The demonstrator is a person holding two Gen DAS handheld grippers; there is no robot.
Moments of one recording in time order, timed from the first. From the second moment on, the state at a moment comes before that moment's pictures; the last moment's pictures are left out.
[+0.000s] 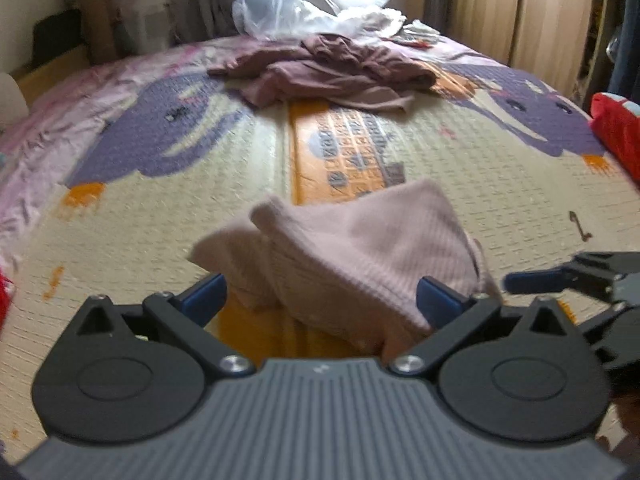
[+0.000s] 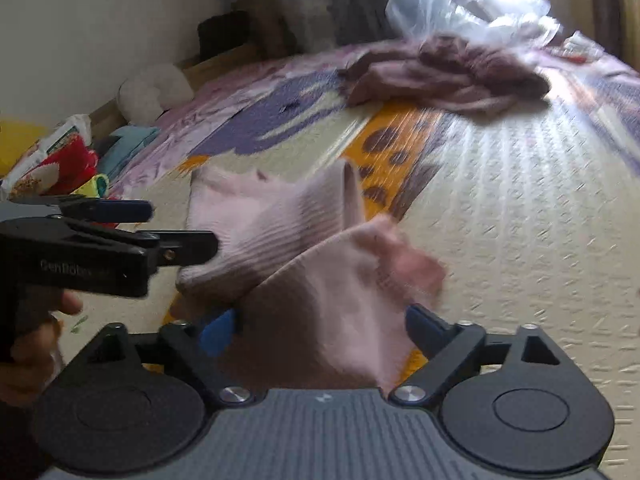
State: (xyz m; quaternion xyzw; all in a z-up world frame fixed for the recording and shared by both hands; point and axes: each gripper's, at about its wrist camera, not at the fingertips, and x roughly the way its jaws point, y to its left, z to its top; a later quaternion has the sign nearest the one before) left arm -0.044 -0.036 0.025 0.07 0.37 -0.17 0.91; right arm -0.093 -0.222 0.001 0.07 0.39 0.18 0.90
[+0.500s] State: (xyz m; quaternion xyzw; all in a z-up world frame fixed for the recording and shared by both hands) left arm -0.037 -0.060 0.013 0.06 0.36 -0.17 0.91; right arm -0.108 -0.218 -0.003 0.02 0.37 0.17 0.91
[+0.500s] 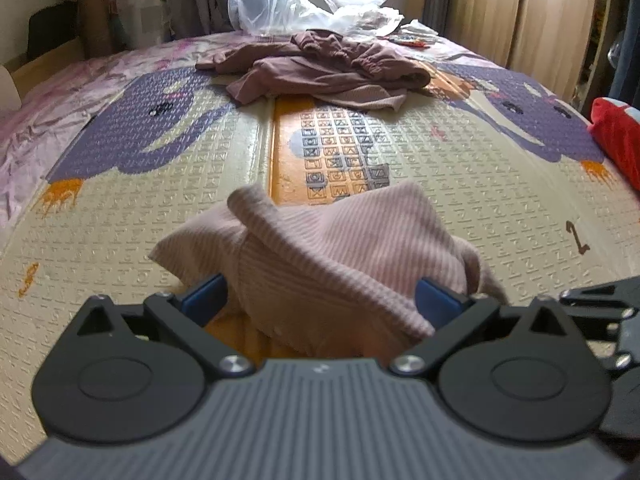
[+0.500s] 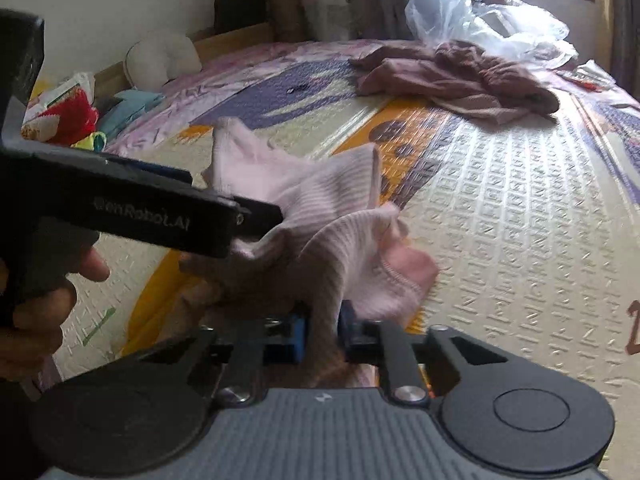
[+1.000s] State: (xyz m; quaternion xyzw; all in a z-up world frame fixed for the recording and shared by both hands) left arm -0.033 -0.063 0.012 0.06 0.37 -0.17 0.91; right arm -0.103 -0.254 0.006 0.02 0.34 0.08 0.94
